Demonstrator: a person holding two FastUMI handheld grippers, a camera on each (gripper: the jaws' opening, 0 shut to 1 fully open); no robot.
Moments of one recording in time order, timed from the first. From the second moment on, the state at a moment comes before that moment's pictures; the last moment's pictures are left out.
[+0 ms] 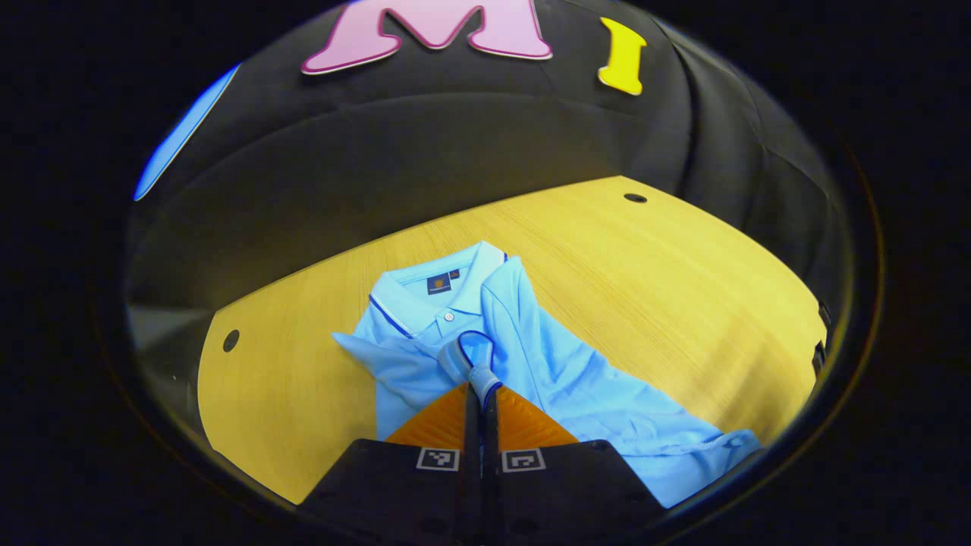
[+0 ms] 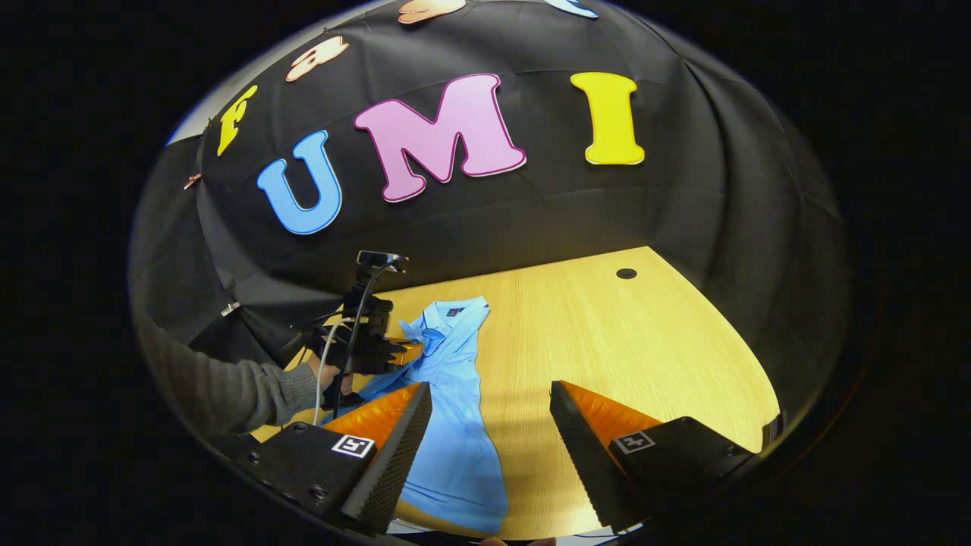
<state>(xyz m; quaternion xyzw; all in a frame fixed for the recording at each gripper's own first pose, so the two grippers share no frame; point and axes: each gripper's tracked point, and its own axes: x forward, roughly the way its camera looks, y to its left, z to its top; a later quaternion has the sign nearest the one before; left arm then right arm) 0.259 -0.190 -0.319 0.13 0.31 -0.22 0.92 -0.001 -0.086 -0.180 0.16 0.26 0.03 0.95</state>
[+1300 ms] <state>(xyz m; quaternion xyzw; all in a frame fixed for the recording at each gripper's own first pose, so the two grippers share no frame) 0.253 -0.186 -0.321 0.14 0.31 -0.19 0.92 -0.028 -0.095 -0.185 0.15 0.27 0.01 0.95</state>
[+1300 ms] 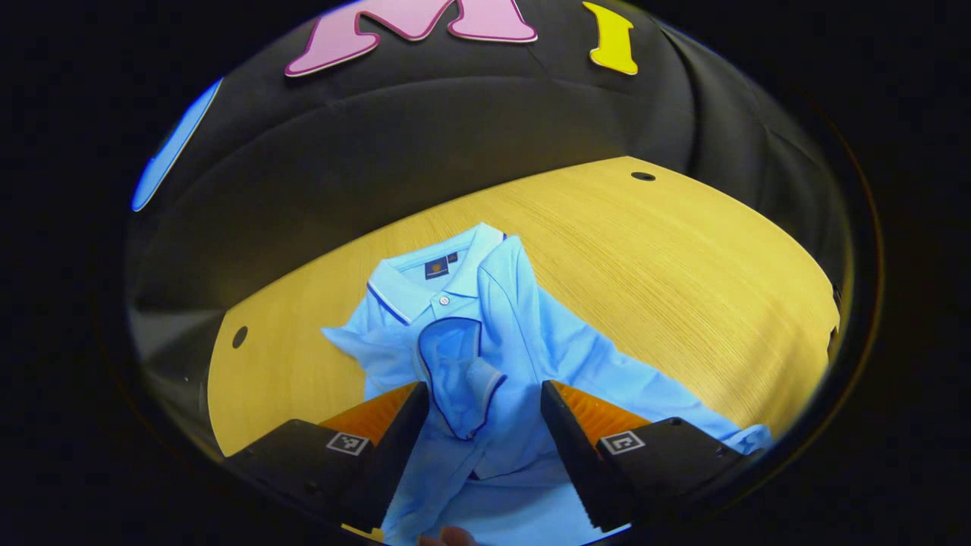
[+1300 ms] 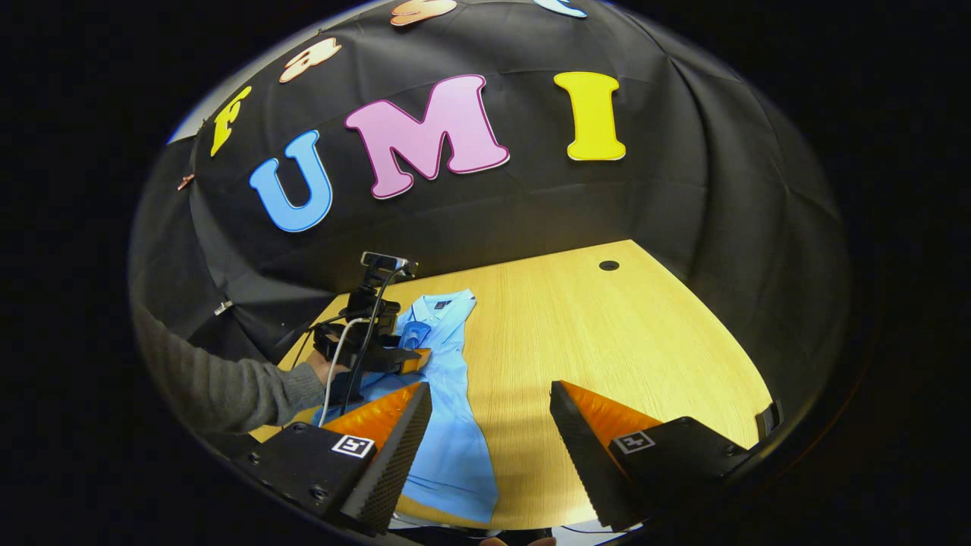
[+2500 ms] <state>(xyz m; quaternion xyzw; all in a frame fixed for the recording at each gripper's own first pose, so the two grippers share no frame) -0.006 -0.017 -0.282 0.05 0.30 -0.16 0.94 -0.136 -0.016 -0.300 0.07 0.40 0.03 0.91</state>
